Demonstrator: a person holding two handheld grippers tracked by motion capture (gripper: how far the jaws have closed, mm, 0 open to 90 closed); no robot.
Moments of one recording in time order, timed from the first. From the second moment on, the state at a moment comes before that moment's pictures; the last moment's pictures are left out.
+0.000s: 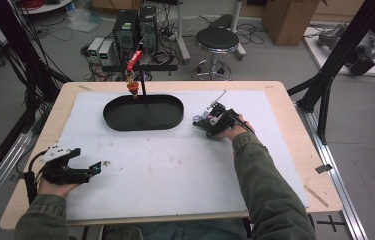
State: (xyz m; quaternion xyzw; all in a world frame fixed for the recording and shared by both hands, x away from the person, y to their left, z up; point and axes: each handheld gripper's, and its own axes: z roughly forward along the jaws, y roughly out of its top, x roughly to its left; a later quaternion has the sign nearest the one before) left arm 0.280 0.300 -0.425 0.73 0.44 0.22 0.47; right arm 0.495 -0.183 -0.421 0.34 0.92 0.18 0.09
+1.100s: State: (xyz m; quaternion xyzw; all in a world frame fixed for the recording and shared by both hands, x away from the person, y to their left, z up) left arm 0.275 0.309 -0.426 0.72 0.45 0.23 0.48; right arm 0.460 -0.154 -0.339 0.36 0.88 0.28 0.09
